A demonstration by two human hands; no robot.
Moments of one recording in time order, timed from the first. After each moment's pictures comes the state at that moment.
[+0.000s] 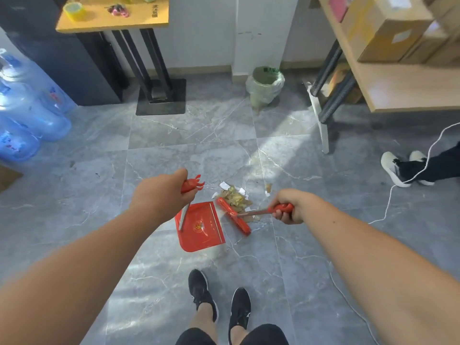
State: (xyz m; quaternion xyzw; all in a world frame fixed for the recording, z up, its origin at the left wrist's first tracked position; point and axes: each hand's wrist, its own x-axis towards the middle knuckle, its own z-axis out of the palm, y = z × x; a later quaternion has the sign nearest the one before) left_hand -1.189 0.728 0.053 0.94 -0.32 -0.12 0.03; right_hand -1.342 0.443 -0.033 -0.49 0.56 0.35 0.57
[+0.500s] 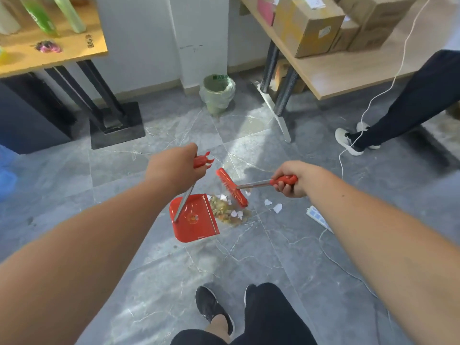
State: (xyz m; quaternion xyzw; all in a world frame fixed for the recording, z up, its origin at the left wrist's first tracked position) left_hand -1.139 0.633 0.102 0.88 -0.46 -0.08 0.04; right_hand -1.346 0.410 0.034 -0.41 0.62 0.19 0.64
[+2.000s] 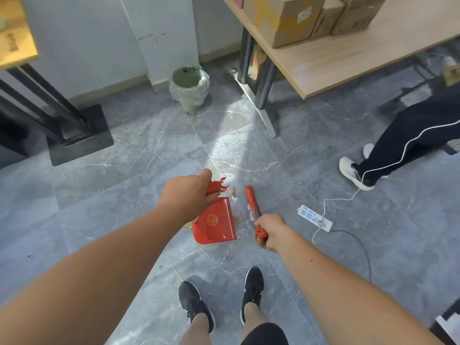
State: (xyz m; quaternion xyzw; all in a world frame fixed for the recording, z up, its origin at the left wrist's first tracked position) left_hand -1.133 0.493 0.004 0.81 -0.57 -0.12 0.00; right_hand -1.348 0.408 -0.102 -0.25 0.72 0.00 0.65
